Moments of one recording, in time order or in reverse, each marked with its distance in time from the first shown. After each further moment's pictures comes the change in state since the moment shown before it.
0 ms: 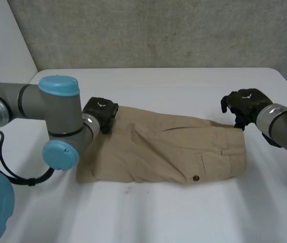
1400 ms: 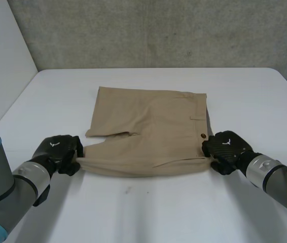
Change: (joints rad) left arm 0.227 0.617 -0.985 0.292 0.136 -0.244; right arm -0.063 -0.039 0.512 -0.388 -0.321 -0.117; left_hand 0.000 -0.002 -0.004 -0.004 0.000; right_hand 0.432 0.616 0.618 0.627 0.578
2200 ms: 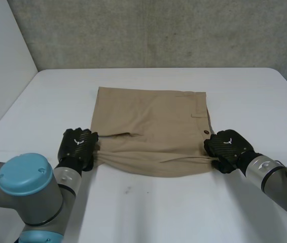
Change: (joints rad) left arm -0.218 -0.242 0.017 0.480 -0.255 0.234; right arm 0.003 0.007 0.025 -0.074 0.031 0.004; left_hand 0.001 -0.009 -0.011 -0.006 -0.021; right_hand 0.025 -0.002 -0.001 0.001 -0.011
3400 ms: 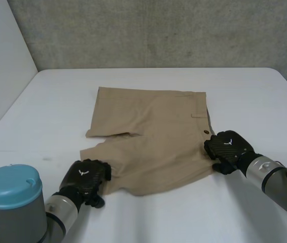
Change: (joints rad) left arm -0.039 0.173 -0.119 -0.330 0.124 -0.254; right arm -0.007 0.012 -0.001 -0.005 -0.009 -0.004; left_hand -0.488 -0.578 -0.556 -0.577 -0.538; right_hand -0.022 -0.026 -0.033 -0.039 -0.062
